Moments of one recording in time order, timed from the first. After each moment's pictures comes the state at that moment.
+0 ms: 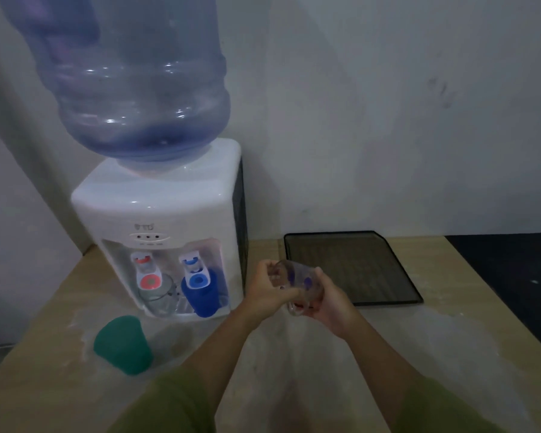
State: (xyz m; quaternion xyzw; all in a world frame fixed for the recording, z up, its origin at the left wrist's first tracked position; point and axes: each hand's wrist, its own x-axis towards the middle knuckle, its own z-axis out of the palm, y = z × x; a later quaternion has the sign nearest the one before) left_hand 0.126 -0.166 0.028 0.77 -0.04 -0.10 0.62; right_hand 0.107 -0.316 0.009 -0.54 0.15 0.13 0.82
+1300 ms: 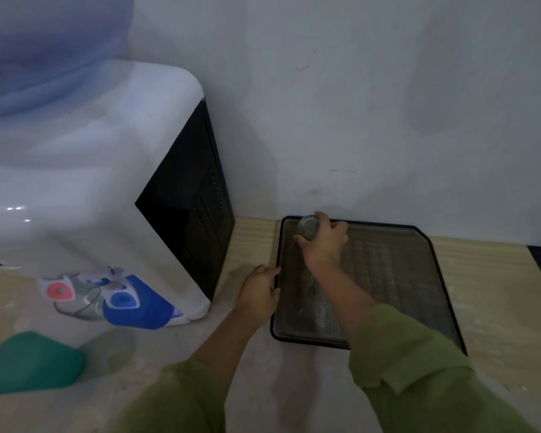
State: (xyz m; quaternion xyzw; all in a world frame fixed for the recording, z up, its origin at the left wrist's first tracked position) left_hand 0.255 -0.229 -0.088 0.93 -0.02 -0.09 0.36; right_hand 0.333 -0.359 -0.066 -0.89 0.17 -0.04 0.43
